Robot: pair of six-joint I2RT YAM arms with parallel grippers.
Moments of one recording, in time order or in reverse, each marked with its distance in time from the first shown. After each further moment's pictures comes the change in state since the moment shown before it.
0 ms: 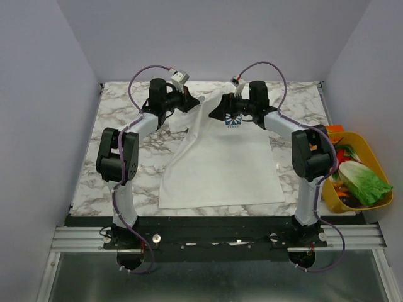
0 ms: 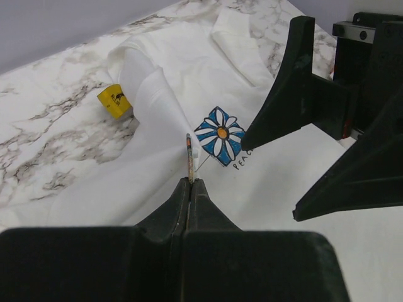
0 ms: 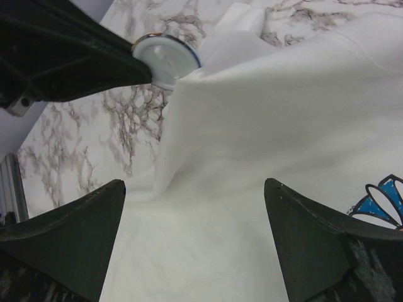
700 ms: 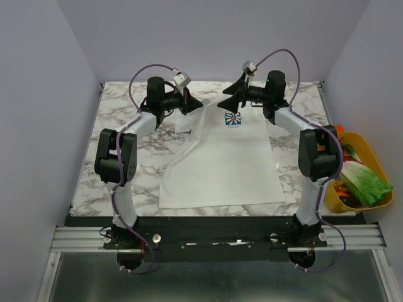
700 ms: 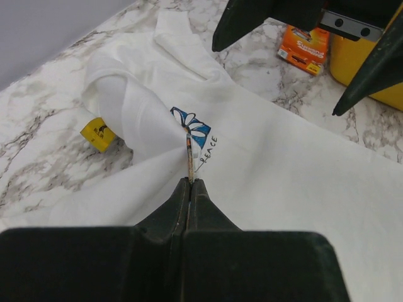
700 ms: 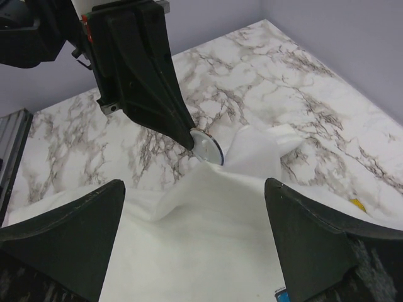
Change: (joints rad) left arm 0.013 -0.021 0.005 -0.008 0.220 0.097; right arm -0.098 -0.055 -0.020 0.354 -0.359 -0.114
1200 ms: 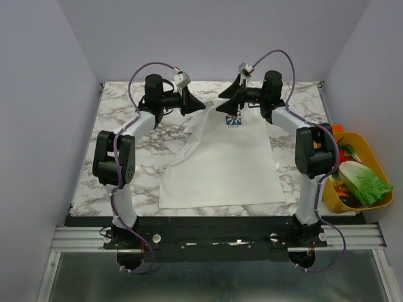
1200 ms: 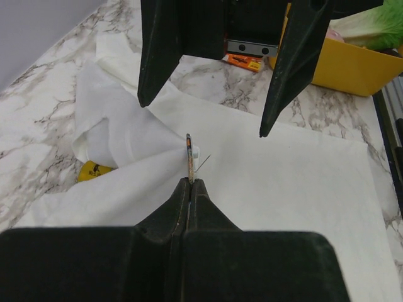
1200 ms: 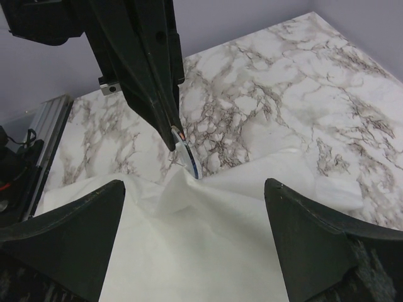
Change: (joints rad) left arm 0.002 -0.034 0.003 0.015 0.209 0.000; right arm 0.012 0.058 0.047 0.026 -0.131 0.056
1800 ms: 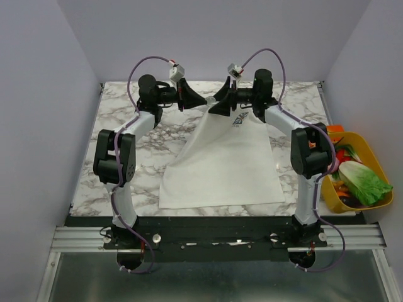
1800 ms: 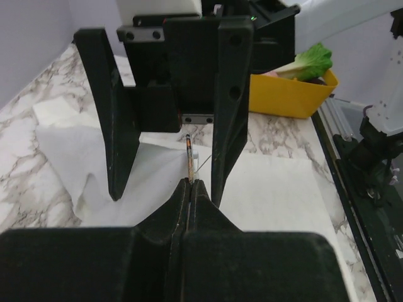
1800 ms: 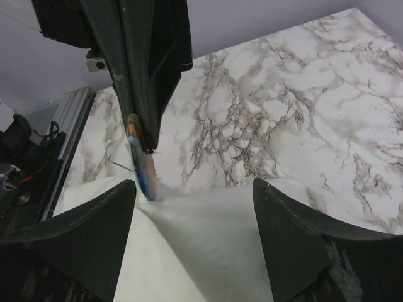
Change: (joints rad) left arm 0.008 0.011 0.001 0.394 0.154 -0.370; right arm 0.058 0.020 0.068 -0.089 -0.026 -0.023
